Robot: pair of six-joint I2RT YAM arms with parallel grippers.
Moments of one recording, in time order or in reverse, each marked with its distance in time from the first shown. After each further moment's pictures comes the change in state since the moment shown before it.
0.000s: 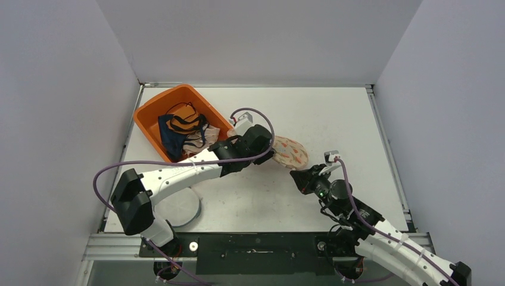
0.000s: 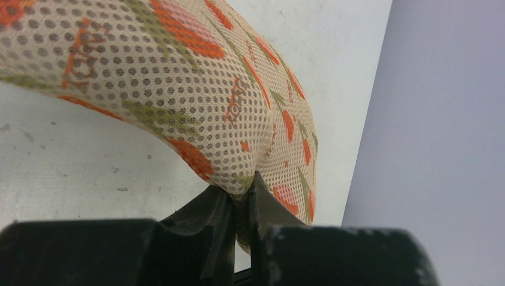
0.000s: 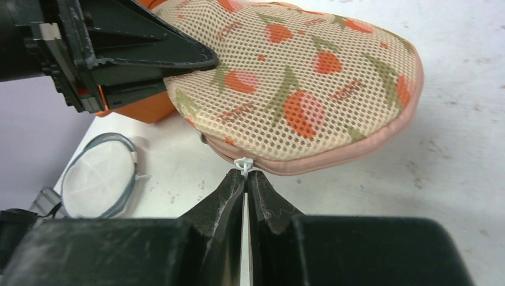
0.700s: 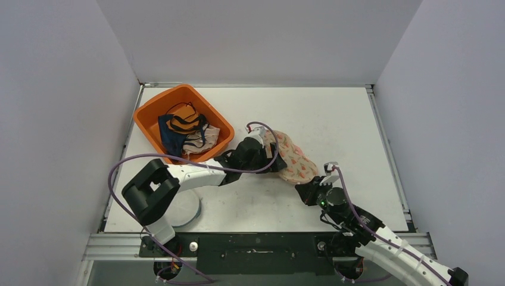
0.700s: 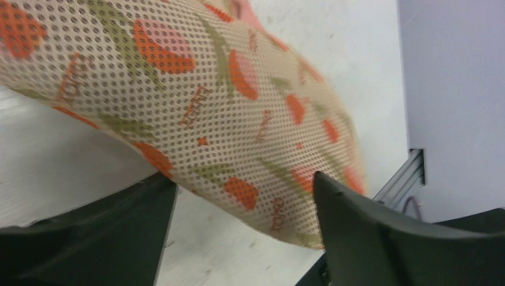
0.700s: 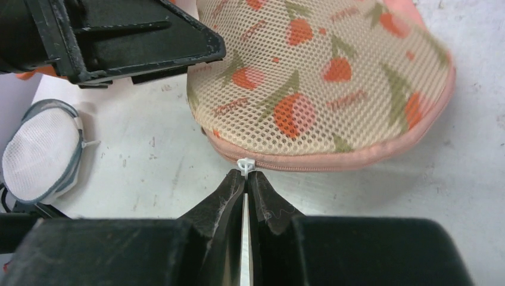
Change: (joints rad) left arm 0.089 0.117 -0.340 0.665 0.400 0.446; right arm 0.015 -0.153 -0.101 -0.245 0.044 0.075
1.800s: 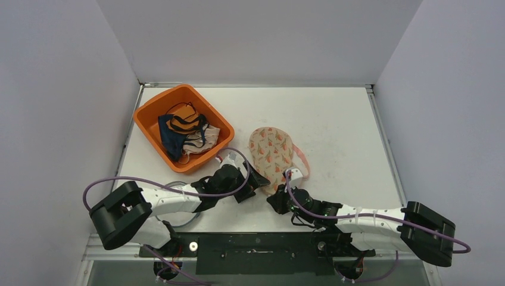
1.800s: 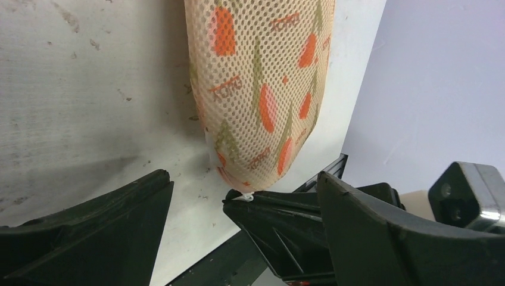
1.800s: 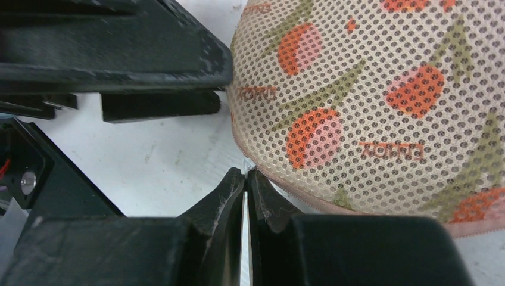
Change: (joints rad) left arm -0.050 -0.310 -0.465 0.097 -0.042 -0.517; right arm 0.282 0.710 0.018 0.543 -0.005 0.000
